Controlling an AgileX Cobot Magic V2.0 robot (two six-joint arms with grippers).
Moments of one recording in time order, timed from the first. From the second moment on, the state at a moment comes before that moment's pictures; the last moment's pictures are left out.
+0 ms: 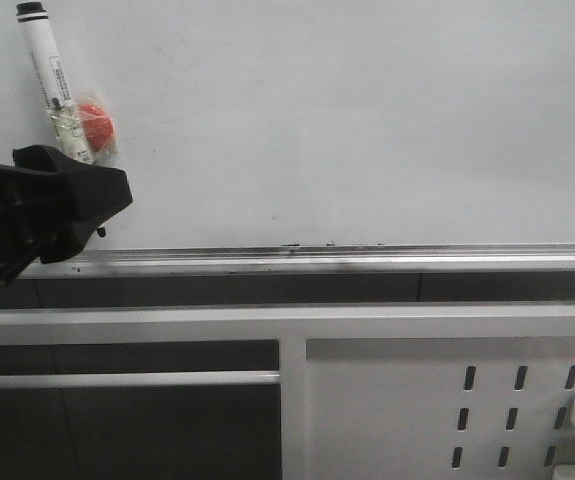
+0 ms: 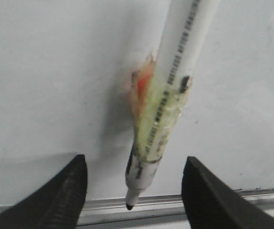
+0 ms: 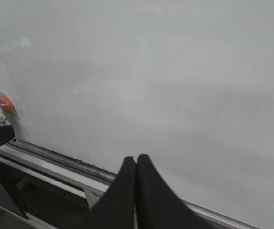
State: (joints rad) left arm -0.85 1.58 -0.25 -0.47 -1.14 -0.23; right arm 0.22 0.42 -0.56 0.35 0.44 -0.30
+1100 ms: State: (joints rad) left arm -0.85 1.58 -0.27 -0.08 -1.14 -0.12; right arm 0.31 0.42 -0.61 0.40 0.59 -0.49
